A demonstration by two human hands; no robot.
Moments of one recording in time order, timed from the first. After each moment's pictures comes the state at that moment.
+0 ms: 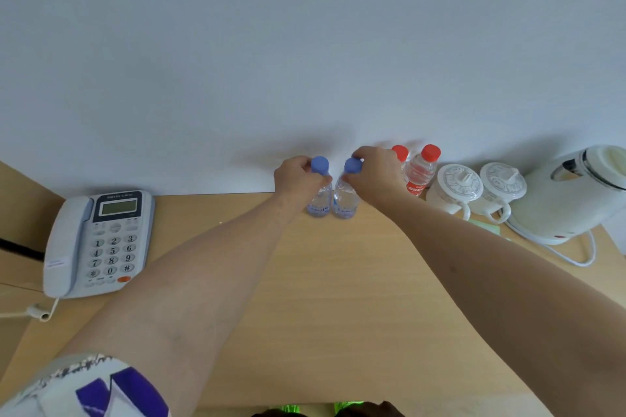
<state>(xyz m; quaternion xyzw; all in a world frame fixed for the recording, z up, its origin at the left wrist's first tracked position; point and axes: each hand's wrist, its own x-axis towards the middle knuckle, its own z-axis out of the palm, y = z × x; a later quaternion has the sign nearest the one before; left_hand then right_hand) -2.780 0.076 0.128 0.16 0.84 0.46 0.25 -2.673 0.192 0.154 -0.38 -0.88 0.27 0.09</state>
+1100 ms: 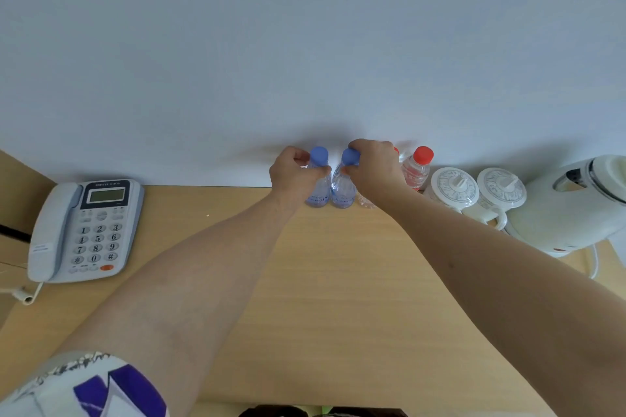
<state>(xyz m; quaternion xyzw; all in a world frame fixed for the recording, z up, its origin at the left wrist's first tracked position) -2.761 0.102 0.125 0.09 0.82 0.52 0.21 -2.669 0.222 0.156 -0.33 -0.92 0.22 0.06</state>
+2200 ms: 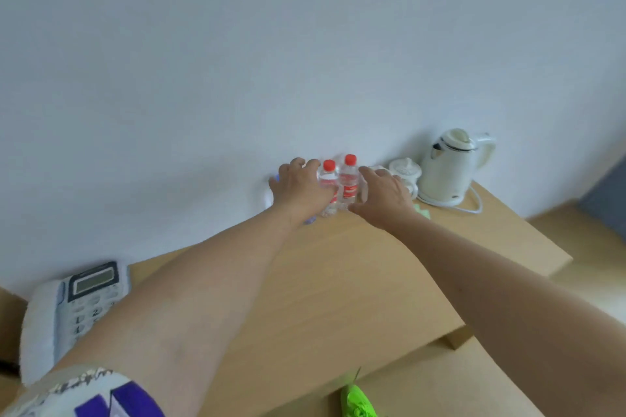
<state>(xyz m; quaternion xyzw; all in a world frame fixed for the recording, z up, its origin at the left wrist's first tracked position) -2.680 0.051 0.222 0.51 0.83 0.20 0.08 -2.517 0.117 0.215 -0.49 -0.85 0.14 0.12</state>
